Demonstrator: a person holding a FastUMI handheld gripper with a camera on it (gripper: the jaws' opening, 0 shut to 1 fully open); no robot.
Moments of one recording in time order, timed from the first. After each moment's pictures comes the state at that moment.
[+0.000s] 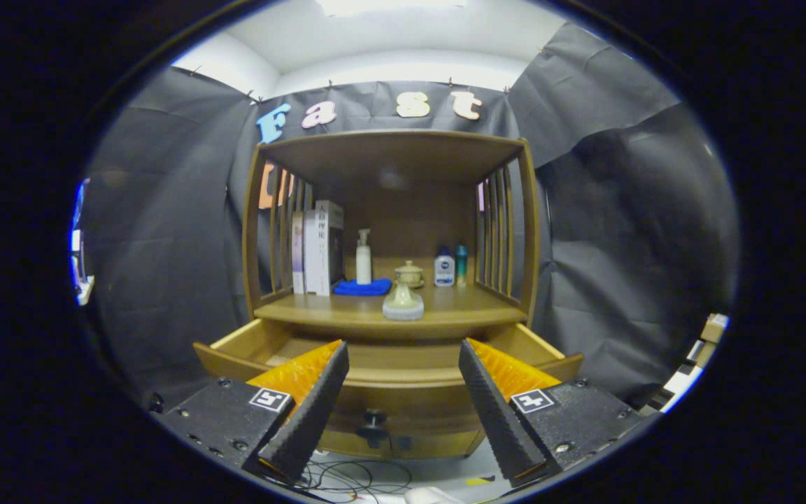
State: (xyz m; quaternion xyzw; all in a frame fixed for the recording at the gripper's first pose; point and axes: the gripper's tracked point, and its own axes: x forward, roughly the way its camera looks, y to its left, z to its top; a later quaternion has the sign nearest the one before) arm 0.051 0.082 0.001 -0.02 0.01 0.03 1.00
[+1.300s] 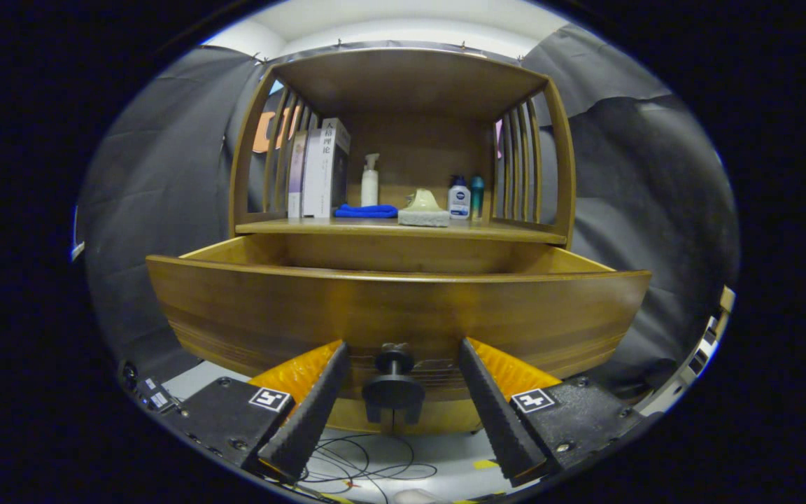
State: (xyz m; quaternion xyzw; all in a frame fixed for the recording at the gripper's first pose) arm 0.103 0.102 -0.107 -0.03 0.09 0.01 1.00
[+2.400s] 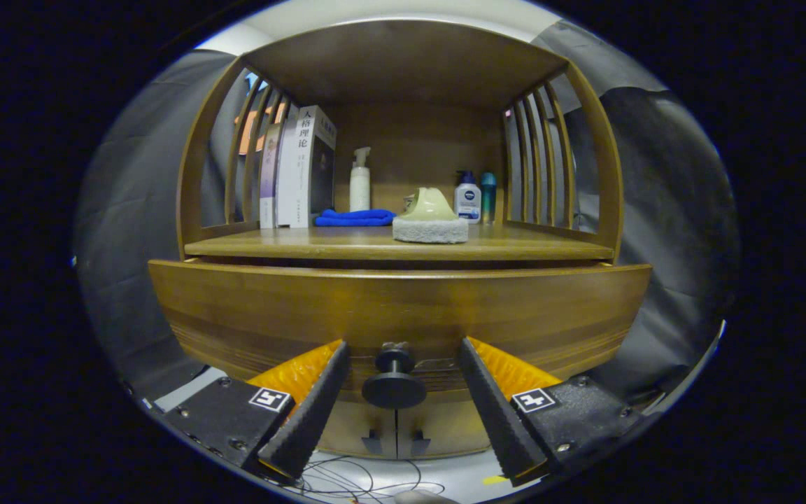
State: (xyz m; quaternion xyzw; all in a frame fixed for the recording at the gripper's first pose) arm 0.219 0.109 -0.092 -0.02 0.09 0.01 1.00
